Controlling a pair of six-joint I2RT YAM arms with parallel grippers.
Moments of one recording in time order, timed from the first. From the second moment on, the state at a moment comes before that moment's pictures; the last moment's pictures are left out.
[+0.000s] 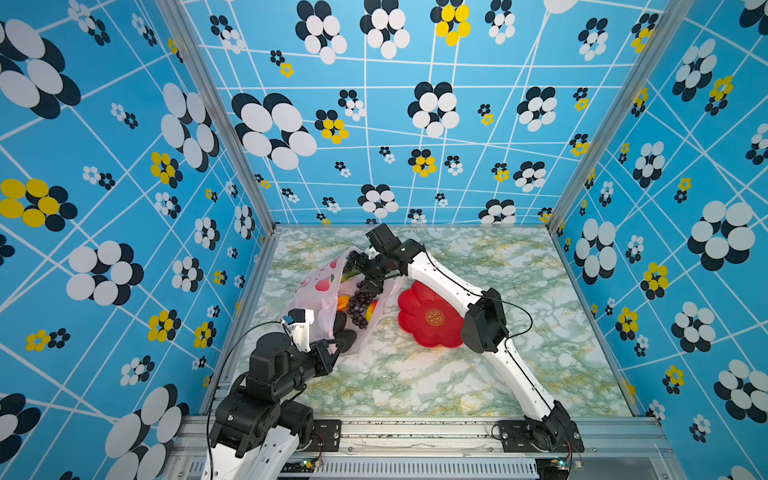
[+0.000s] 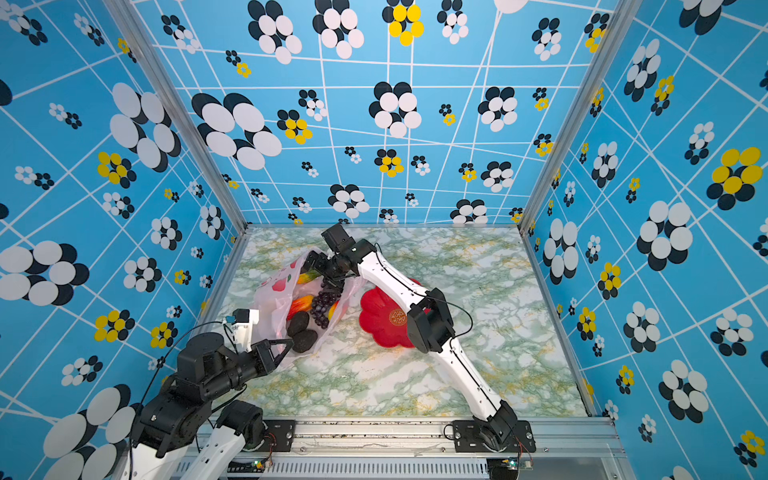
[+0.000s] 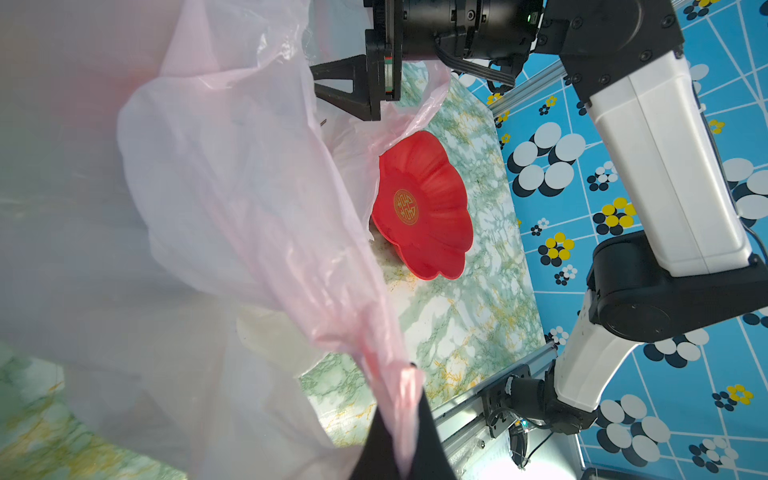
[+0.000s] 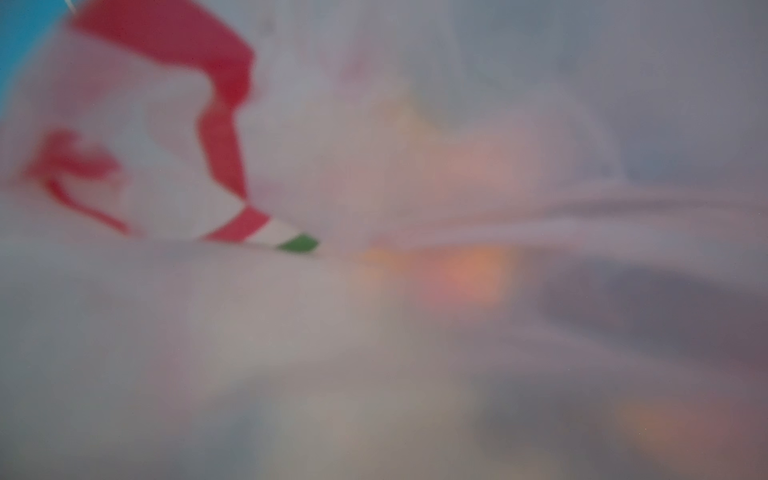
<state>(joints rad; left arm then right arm) -0.29 0.34 0.69 -0.85 0.39 -0.72 0.78 2.54 2.53 -0.85 -0.56 1.12</state>
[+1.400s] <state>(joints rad) -0.29 0.39 0.69 -0.81 0.40 -0.72 0.92 1.99 2.45 -1.55 0.11 0.28</state>
